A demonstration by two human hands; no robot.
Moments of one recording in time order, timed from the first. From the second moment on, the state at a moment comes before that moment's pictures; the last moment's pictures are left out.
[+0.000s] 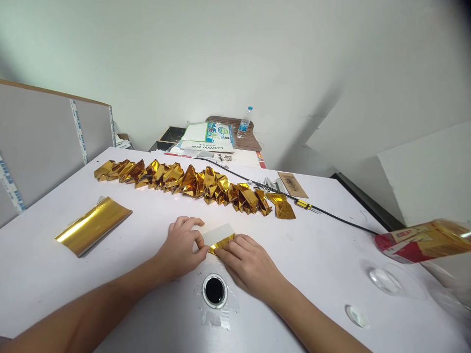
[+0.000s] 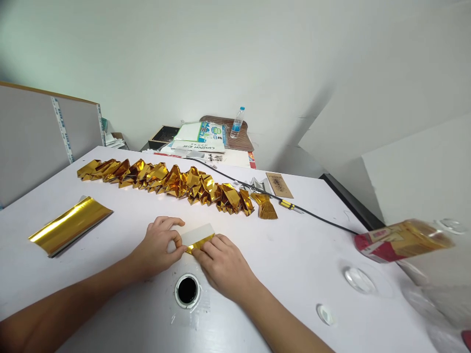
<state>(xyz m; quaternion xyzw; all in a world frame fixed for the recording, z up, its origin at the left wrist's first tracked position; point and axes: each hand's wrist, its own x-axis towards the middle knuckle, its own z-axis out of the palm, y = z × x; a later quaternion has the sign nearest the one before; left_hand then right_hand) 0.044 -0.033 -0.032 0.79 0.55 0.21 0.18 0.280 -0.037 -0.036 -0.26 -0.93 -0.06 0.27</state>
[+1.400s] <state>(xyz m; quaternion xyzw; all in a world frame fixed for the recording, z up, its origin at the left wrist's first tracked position) 0.038 -0.051 -0.023 0.93 0.33 0.16 -0.01 0.280 -0.037 -0.035 -0.24 -0.94 -0.09 0.24</state>
